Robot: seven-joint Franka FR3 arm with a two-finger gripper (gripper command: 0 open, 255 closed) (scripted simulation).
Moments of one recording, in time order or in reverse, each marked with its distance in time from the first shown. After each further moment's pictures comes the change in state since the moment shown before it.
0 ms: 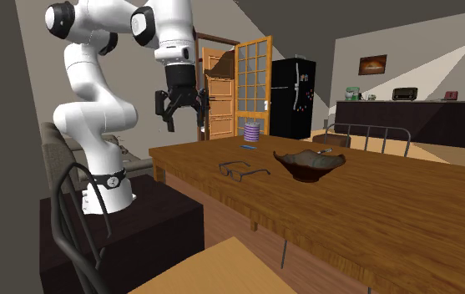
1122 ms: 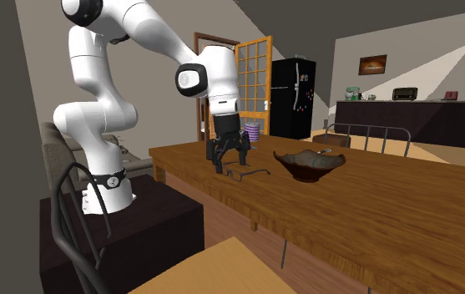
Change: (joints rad) arm 0.008 0.444 0.220 0.044 -0.066 0.467 0.253
